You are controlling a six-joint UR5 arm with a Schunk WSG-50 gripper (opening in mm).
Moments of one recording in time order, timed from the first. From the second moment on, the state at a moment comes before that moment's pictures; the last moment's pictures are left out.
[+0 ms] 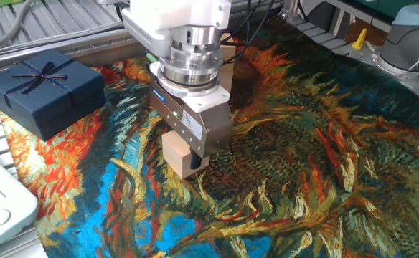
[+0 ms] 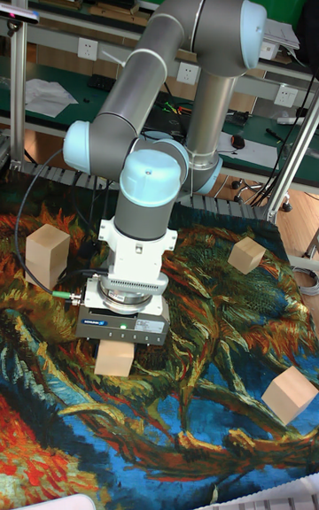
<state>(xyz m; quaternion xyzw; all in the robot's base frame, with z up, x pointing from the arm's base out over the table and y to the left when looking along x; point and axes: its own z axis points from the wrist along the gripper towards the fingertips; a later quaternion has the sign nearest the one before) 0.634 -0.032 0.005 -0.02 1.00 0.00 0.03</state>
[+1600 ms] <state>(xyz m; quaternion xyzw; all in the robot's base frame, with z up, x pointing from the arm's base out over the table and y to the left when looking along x) 0.591 -0.037 0.101 -0.13 0.99 -0.01 0.02</state>
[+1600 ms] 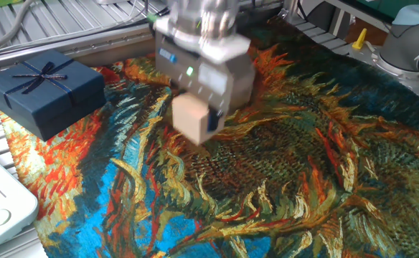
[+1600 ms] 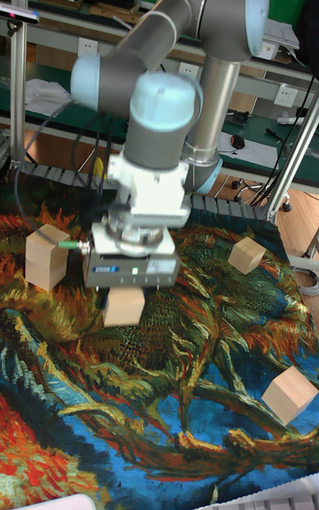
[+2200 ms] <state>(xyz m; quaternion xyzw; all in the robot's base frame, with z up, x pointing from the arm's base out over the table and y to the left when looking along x) 0.529 -0.048 0.137 -0.32 0.95 0.00 -0.02</state>
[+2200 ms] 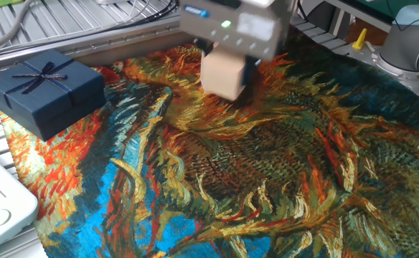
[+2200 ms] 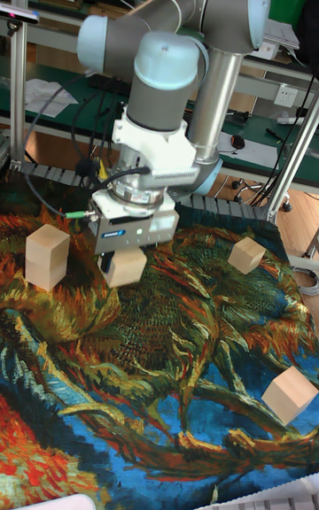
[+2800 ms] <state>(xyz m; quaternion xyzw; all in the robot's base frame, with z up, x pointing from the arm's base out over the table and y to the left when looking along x) 0.497 -0.083 0.135 -0.43 0.90 -0.01 -0.03</state>
